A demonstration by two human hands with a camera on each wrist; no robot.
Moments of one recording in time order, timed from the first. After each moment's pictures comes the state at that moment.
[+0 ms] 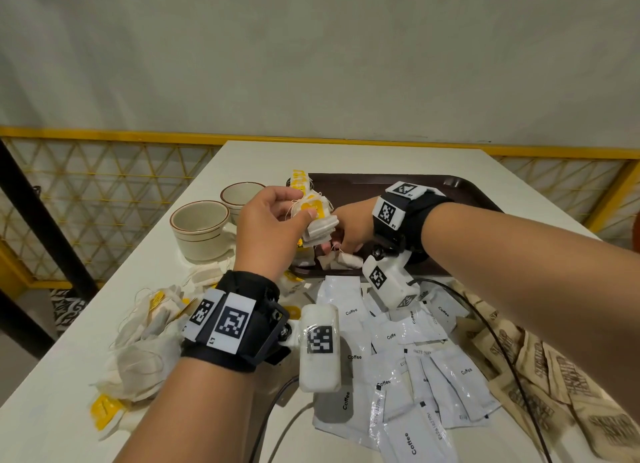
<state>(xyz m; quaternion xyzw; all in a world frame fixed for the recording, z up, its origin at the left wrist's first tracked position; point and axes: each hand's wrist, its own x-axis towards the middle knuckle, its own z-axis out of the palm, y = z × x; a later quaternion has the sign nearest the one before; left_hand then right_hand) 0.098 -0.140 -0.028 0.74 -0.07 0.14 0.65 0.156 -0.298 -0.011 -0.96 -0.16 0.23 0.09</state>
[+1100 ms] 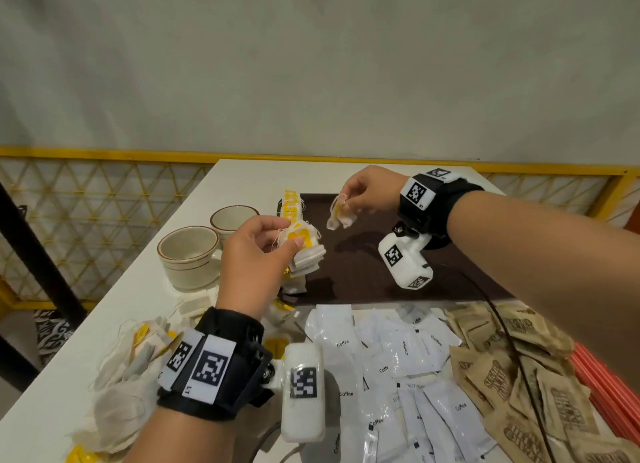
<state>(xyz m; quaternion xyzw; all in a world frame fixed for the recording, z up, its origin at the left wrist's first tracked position) 0.095 -0.136 -0.026 0.73 -0.08 0.13 0.67 0.186 -0.355 0.033 -0.96 -0.10 0.02 0.26</state>
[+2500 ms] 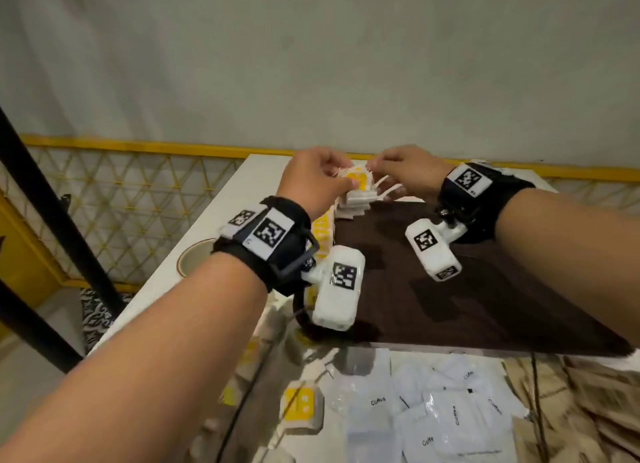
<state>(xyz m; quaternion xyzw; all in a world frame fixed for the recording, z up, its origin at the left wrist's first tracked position) 0.214 -0.168 0.038 0.81 -0.14 0.07 0.57 0.258 -0.351 0.035 -0.84 -0.02 0.01 0.54</state>
